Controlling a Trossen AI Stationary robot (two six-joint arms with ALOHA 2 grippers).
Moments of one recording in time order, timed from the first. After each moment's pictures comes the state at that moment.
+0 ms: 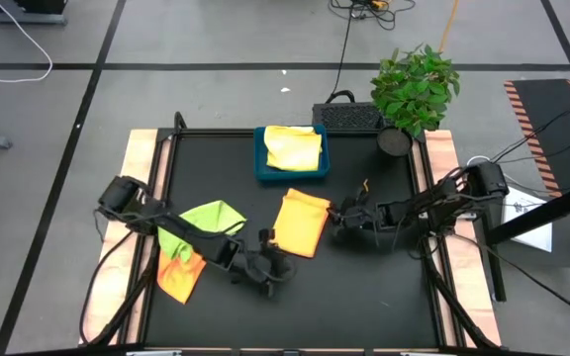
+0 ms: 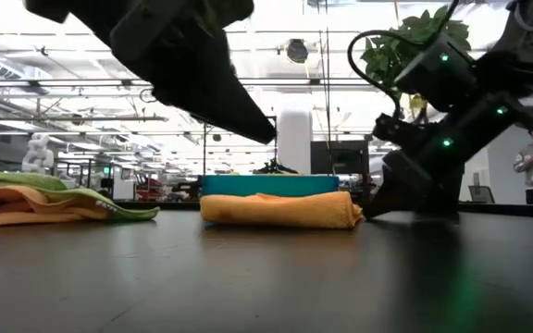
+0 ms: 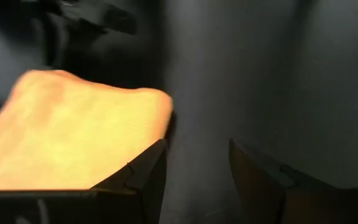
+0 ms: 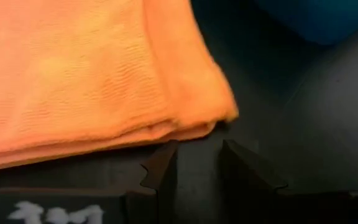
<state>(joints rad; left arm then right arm) -0.41 1.80 1.02 0.06 -0.39 -0.19 0.07 1.57 0.36 0.39 0.47 0.44</state>
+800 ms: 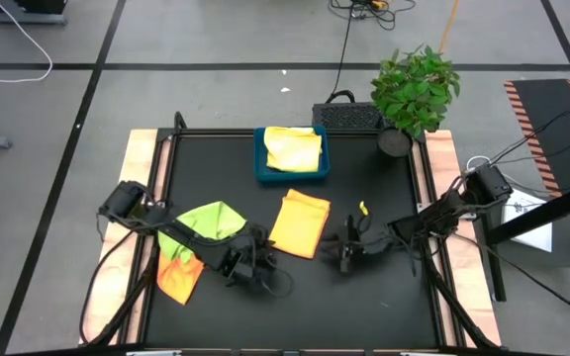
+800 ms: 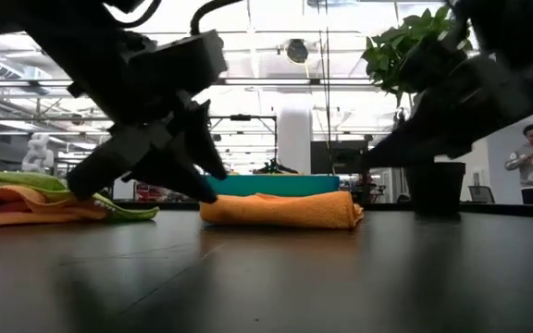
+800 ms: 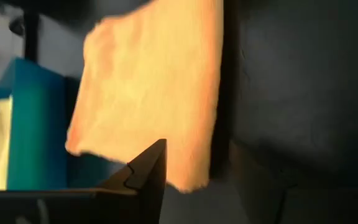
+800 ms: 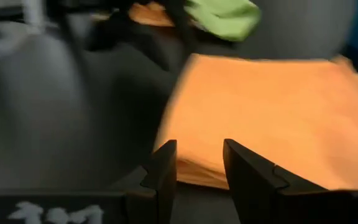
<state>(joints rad) -0.45 1.86 1.02 -0.22 -0.68 0.11 0.36 1.57 0.34 0.79 0.36 0.29</state>
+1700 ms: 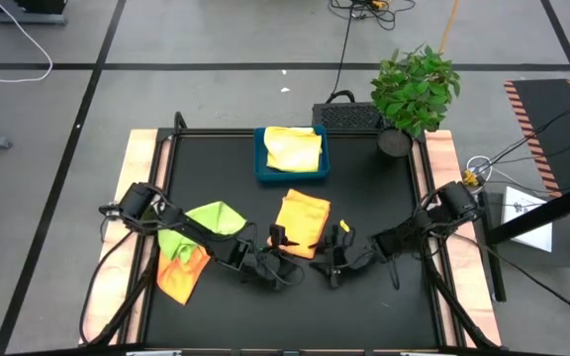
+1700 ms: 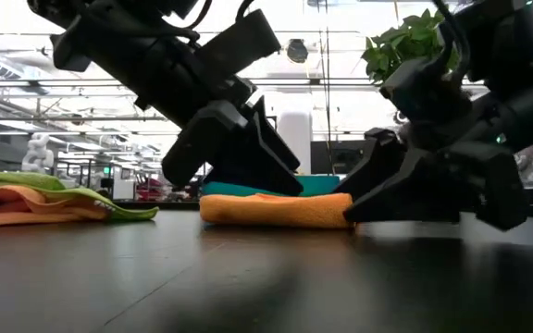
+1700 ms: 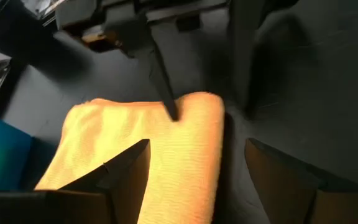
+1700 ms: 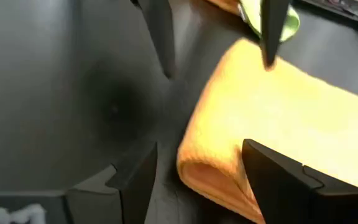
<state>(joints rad) -0.37 1.95 1.02 0.25 -0.52 0.17 0.41 1.88 0.48 0.90 0.42 -0.07</state>
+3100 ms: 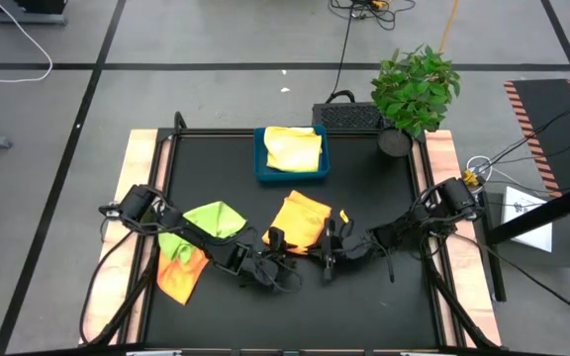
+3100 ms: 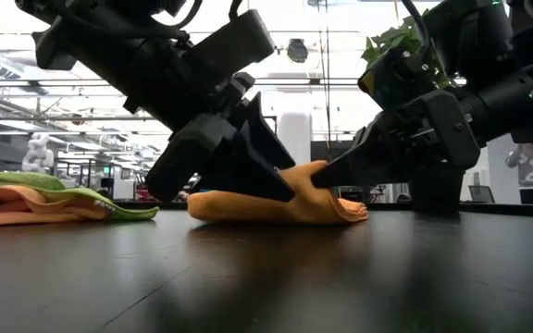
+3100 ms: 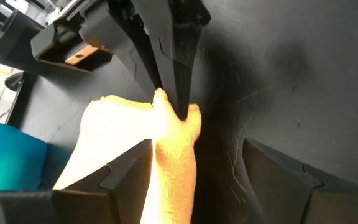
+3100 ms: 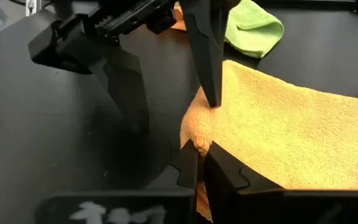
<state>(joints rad) -0.40 1.96 1.02 0.23 -0.58 0.25 0.33 1.86 0.49 0.99 0.33 0.12</state>
